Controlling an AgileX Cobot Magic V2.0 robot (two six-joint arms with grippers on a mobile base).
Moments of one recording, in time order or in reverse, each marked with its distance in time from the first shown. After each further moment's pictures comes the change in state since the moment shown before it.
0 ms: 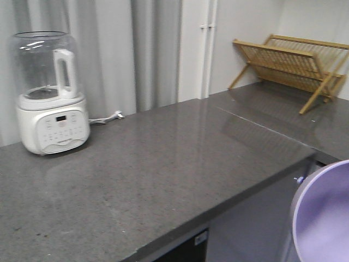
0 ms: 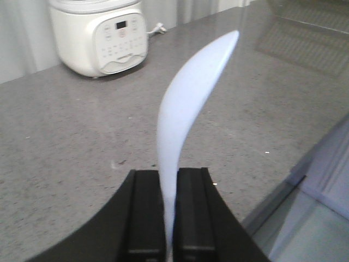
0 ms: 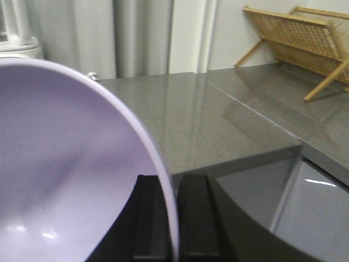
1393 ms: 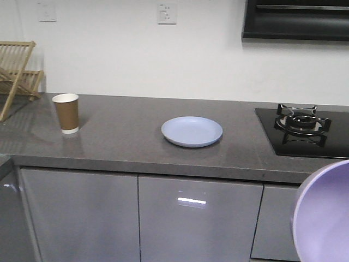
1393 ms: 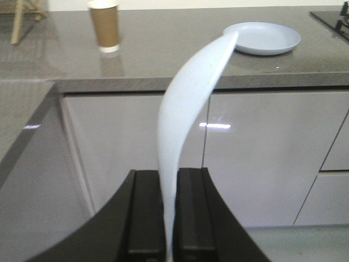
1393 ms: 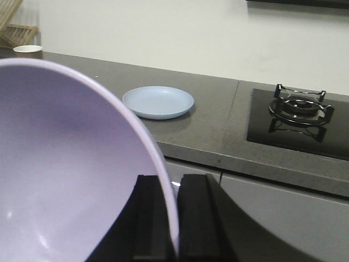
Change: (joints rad) left arm 0.000 0.000 0.000 -0.001 0.001 0.000; right arm 0.000 0.000 0.000 0.000 0.000 0.000
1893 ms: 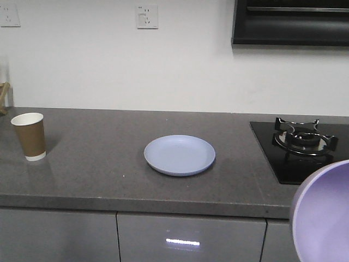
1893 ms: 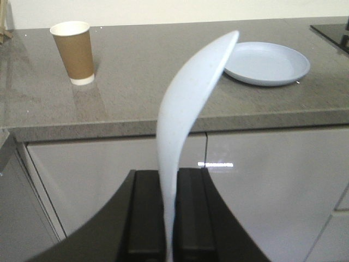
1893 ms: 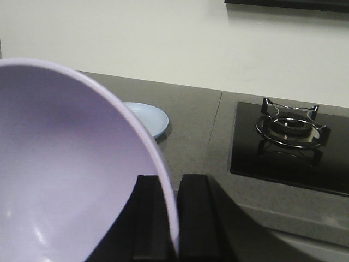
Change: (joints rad) left arm 0.000 0.000 0.000 0.000 0.000 0.000; right arm 0.000 0.000 0.000 0.000 0.000 0.000
